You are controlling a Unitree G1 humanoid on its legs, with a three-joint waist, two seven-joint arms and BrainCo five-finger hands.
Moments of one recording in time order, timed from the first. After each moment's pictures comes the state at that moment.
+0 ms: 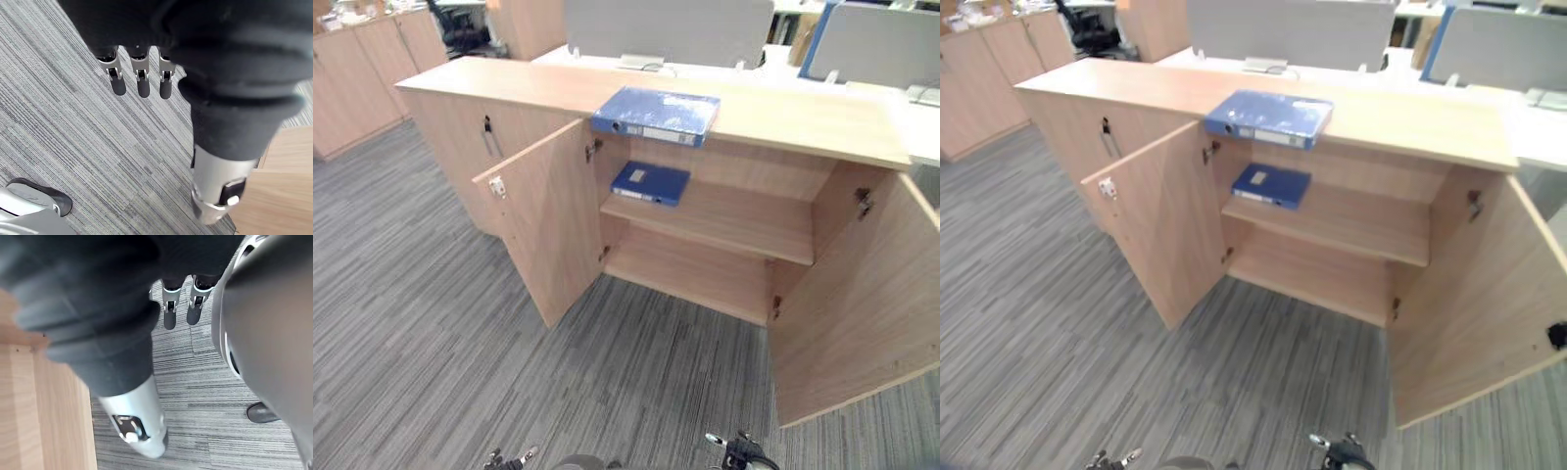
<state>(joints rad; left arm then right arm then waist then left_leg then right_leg) 0.20 0.03 0.34 0.99 -0.07 -0.14 0.20 0.02 -0.01 -0.44 1.11 0.02 0.01 -0.10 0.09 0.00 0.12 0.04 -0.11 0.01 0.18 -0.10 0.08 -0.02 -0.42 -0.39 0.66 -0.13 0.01</state>
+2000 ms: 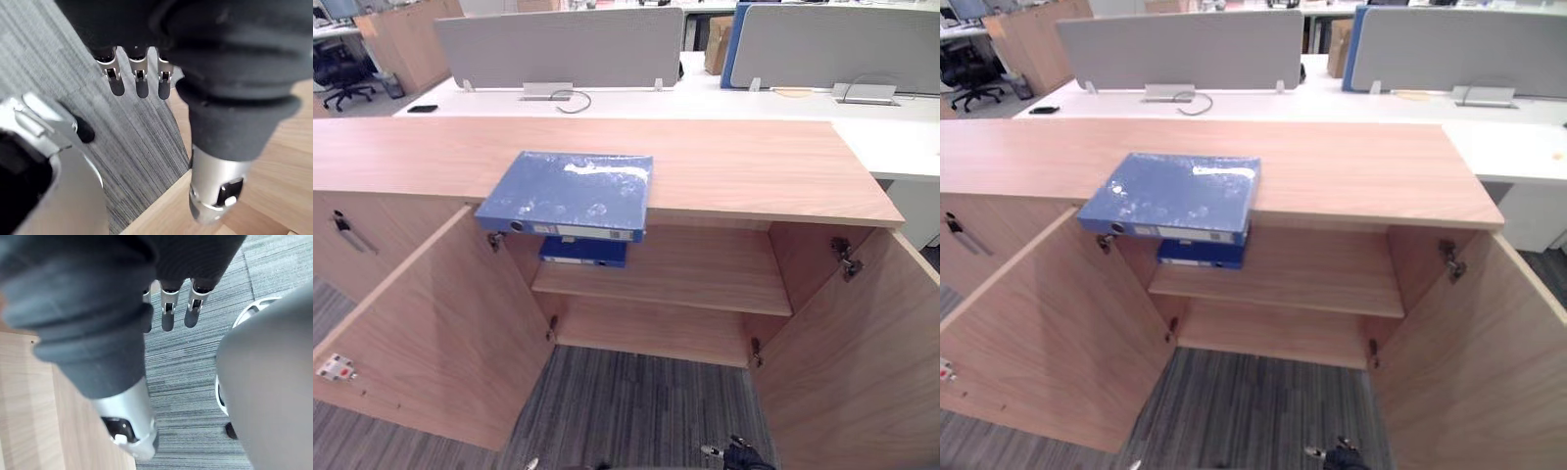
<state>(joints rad) 0.23 0.02 0.33 1.05 -0.58 -0.09 -0.05 0.05 -0.02 -0.32 1.07 -0.02 0.04 -0.04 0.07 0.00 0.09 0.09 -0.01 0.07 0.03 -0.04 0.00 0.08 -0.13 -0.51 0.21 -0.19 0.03</state>
